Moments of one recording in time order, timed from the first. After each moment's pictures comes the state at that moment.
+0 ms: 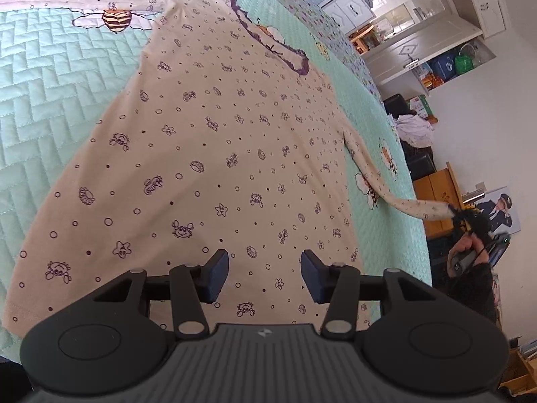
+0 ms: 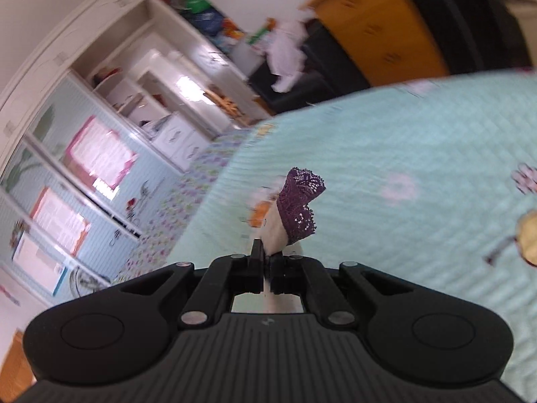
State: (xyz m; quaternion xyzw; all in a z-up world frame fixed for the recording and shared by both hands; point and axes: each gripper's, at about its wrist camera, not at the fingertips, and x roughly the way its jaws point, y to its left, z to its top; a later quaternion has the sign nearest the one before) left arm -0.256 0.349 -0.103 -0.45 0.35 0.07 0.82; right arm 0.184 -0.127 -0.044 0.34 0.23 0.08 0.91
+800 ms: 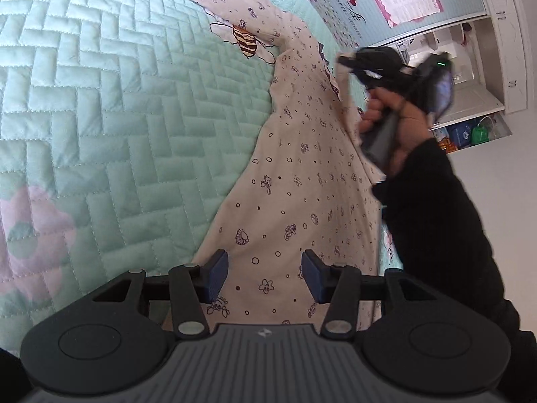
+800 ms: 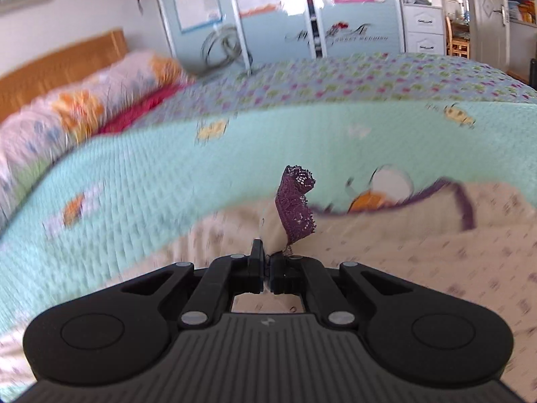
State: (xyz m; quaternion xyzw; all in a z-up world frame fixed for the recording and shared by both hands) left arm -0.326 0.434 -0.149 -0.53 0.31 0.11 0.78; right arm 0.053 0.436 -0.101 -0.05 0.32 0.37 0.87
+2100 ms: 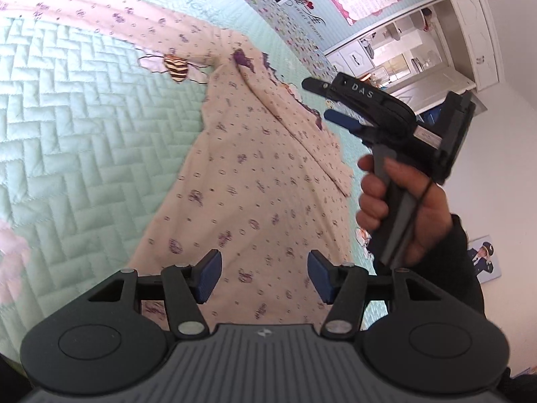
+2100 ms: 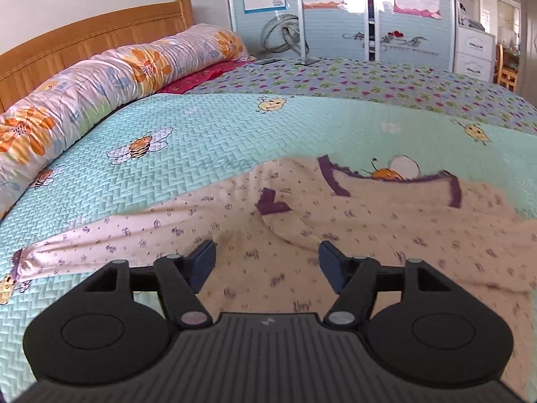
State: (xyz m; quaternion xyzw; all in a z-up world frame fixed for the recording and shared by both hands) left arm -0.310 0.398 -0.100 -0.48 0.28 0.09 0.83; right arm -0.045 0.338 -0.035 -0.10 0.32 0.45 0.83
